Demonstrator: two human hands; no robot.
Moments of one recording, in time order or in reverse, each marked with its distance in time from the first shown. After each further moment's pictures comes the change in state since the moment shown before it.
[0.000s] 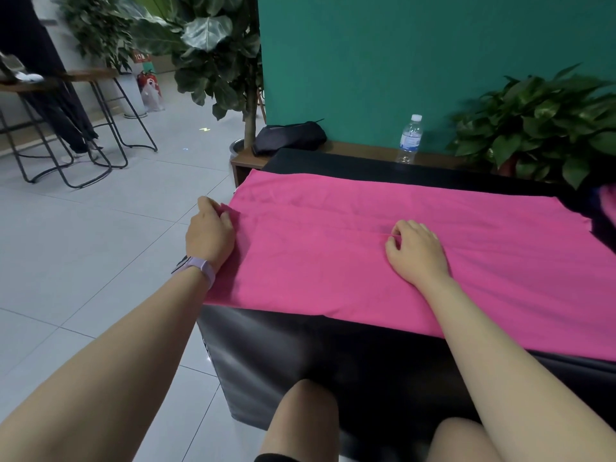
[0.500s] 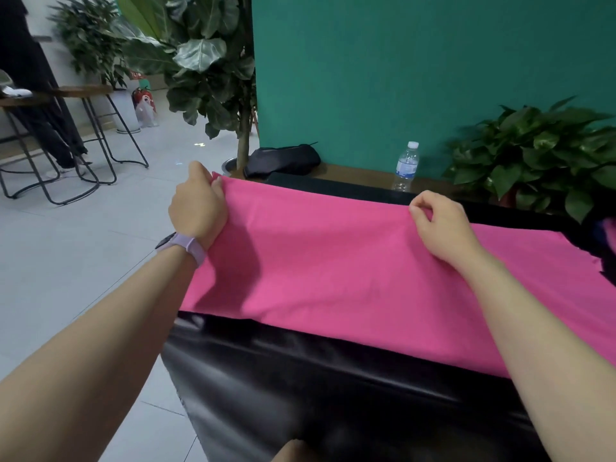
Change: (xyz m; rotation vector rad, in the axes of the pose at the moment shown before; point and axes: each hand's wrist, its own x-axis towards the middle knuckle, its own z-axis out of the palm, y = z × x) left_hand 0.095 0.063 0.001 0.033 0.172 0.074; right_hand 0.103 0.025 -0.055 0.336 0.151 -0.076
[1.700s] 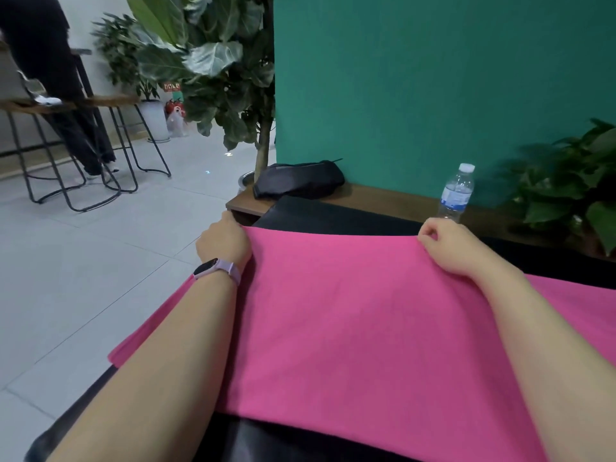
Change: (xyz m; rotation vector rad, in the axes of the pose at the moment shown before) left_hand 0.078 -0.040 0.184 0.384 -0.154 -0.131; right_hand 0.152 0.074 0.106 -0.152 -0.362 0.148
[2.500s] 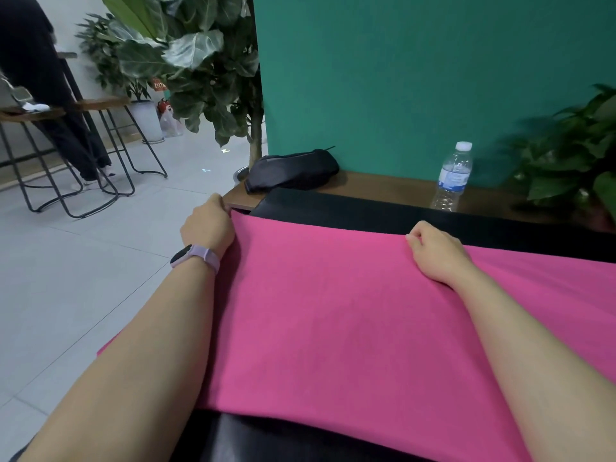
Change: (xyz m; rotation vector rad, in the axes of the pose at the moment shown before) left_hand 0.029 0.004 -0.007 -0.076 -0.040 0.042; right_hand 0.003 0.021 0.050 -0.080 0.032 0.083
